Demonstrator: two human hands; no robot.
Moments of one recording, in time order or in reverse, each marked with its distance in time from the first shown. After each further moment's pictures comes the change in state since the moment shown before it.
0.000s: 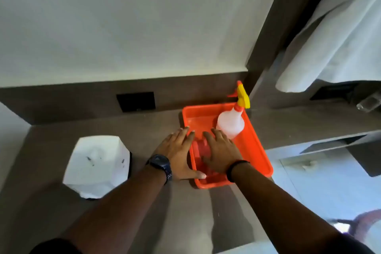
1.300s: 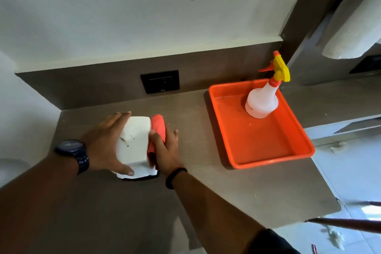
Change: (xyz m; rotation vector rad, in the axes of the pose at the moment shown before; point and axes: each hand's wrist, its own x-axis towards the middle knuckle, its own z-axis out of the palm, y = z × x) left_hand -0.133 -0.178 -0.074 0.063 -0.100 -0.223; right_hand 0.009 -0.215 0.097 1.286 0.023 0.167
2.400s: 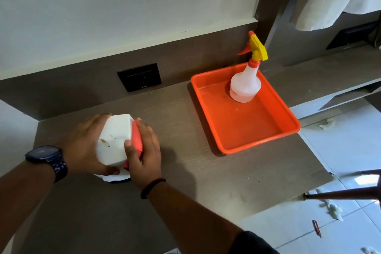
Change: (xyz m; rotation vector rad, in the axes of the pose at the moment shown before) left_hand 0.008 -0.006 0.006 0.035 0.121 0.092; right_hand -0.016 0.033 0.030 -0.052 0.248 -0.383
